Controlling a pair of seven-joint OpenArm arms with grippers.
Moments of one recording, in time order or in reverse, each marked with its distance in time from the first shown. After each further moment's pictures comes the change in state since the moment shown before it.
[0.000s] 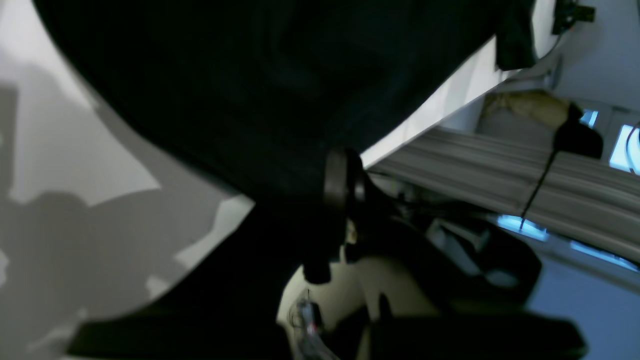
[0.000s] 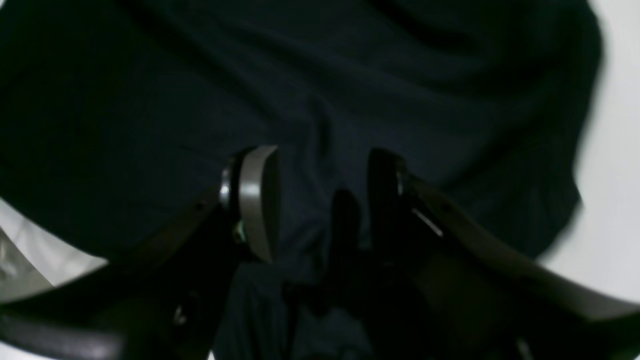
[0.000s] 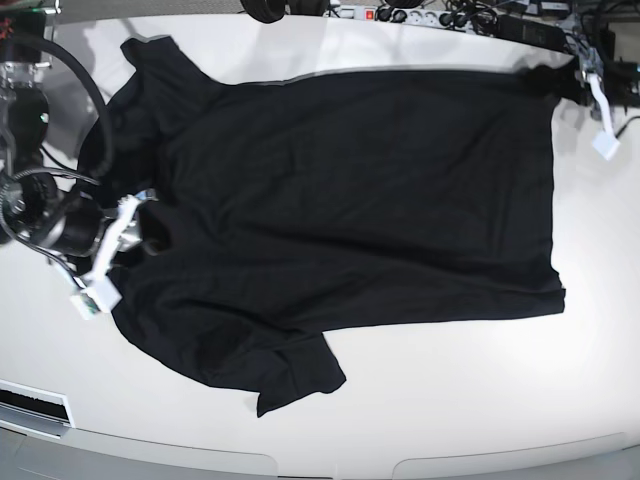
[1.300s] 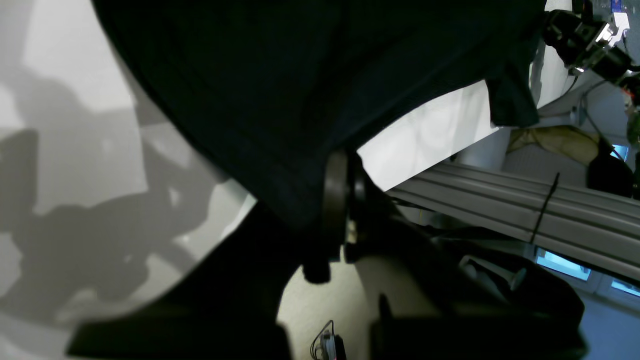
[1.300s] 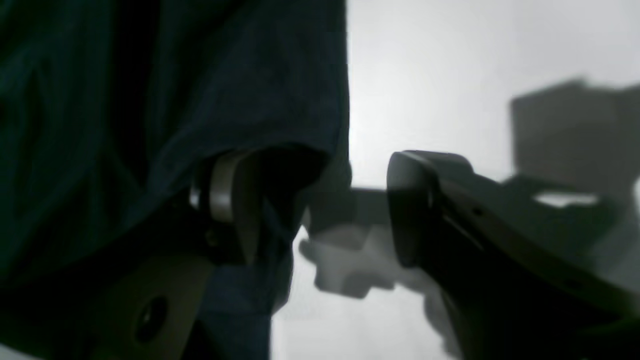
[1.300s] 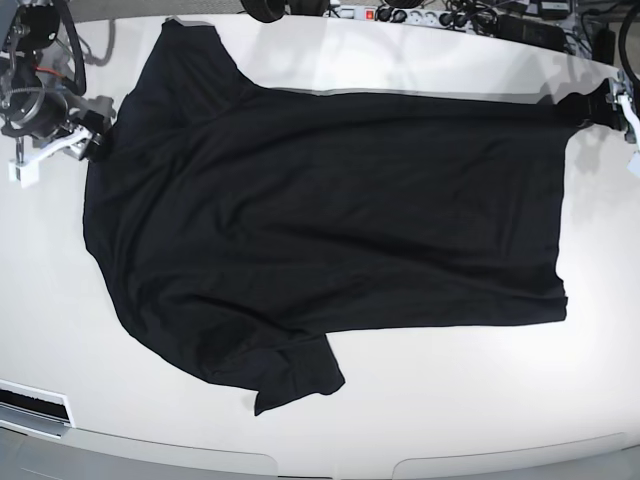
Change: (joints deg) left arm 0.0 -2.8 -6.4 1.1 0.2 0.0 0.0; right arm -11.5 -12.3 28.4 -21.7 -5.4 -5.4 10.9
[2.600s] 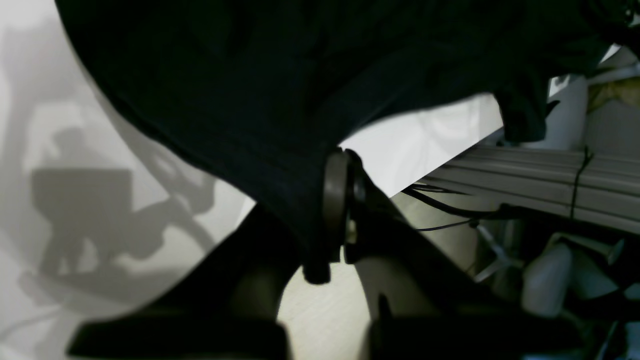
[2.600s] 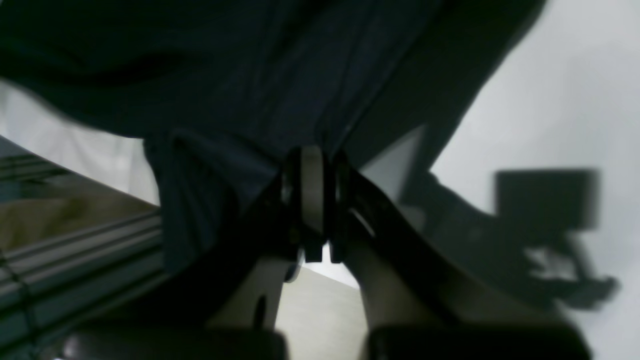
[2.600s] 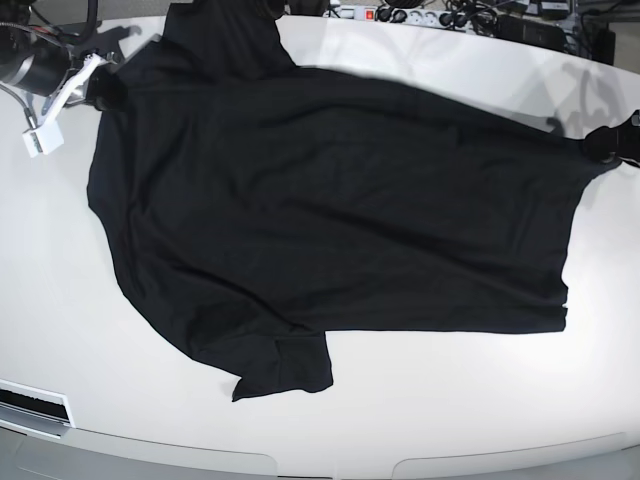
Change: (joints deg) left arm -0.7 -6.9 0.0 12.1 0.0 0.0 0.4; right arm -16.0 0.3 -1.5 27.9 12.3 15.1 -16.9
